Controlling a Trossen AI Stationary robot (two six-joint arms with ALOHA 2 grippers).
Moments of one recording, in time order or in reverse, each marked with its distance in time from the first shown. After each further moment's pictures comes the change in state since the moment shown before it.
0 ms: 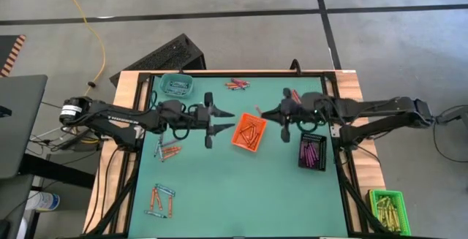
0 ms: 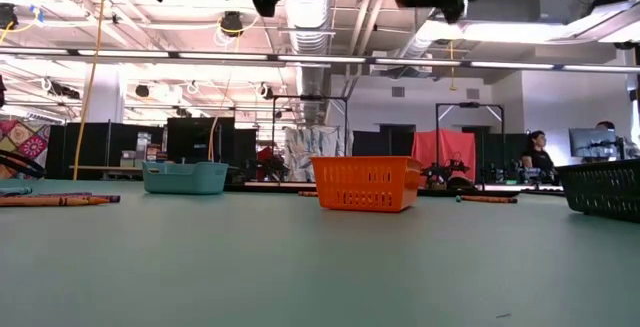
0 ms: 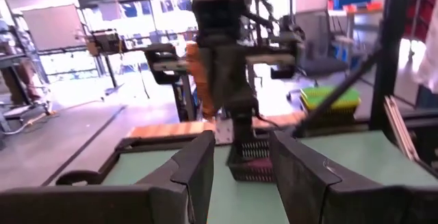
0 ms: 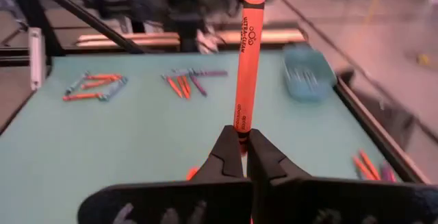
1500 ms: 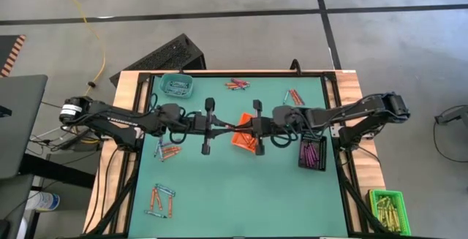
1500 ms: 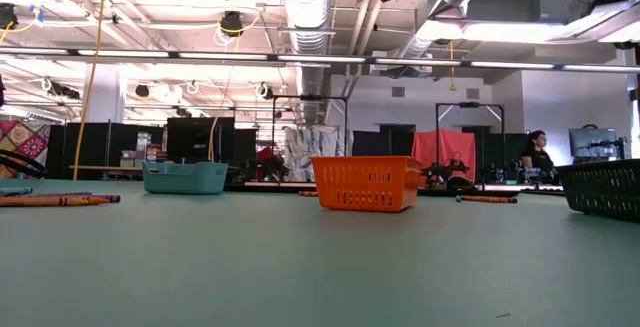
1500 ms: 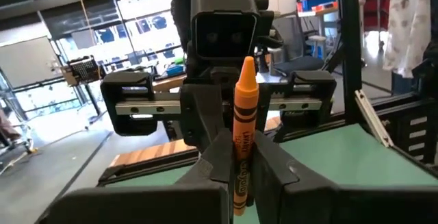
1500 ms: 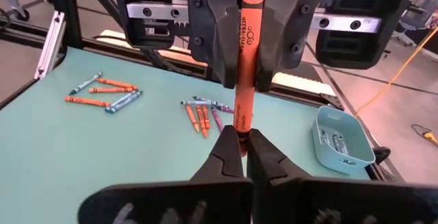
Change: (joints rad) left arm -0.054 -0.001 0.001 0.012 0.054 0.111; right arm 0.123 0.367 0.189 0.242 0.034 -0.214
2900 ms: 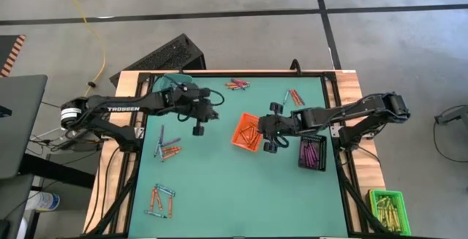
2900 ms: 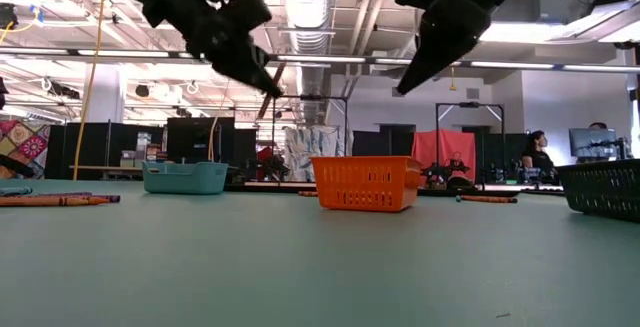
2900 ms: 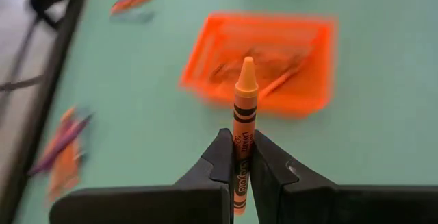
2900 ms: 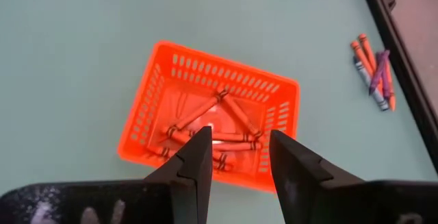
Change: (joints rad) left arm 0.327 0.000 0.090 -0.809 0.169 0.137; right arm 0.004 -0.002 0.000 -0.643 0.218 0.298
